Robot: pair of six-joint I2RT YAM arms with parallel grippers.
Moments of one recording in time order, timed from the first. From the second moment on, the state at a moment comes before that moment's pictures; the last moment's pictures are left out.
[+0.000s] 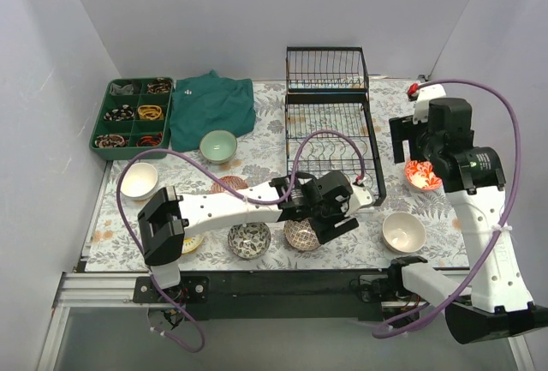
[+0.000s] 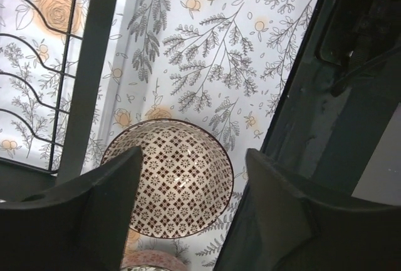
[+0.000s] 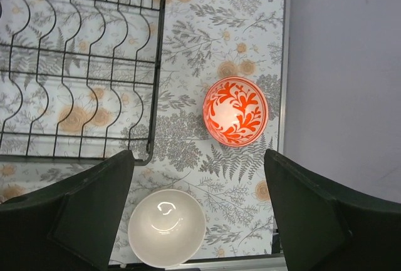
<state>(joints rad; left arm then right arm) -1.25 1.77 1.50 -0.64 0.01 0.03 0.20 1.00 1.36 -1.01 0.20 -0.16</state>
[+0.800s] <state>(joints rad) -1.32 1.86 1.36 -0.68 -0.04 -0.24 0.03 0.95 1.35 -1.06 0.08 -0.07</state>
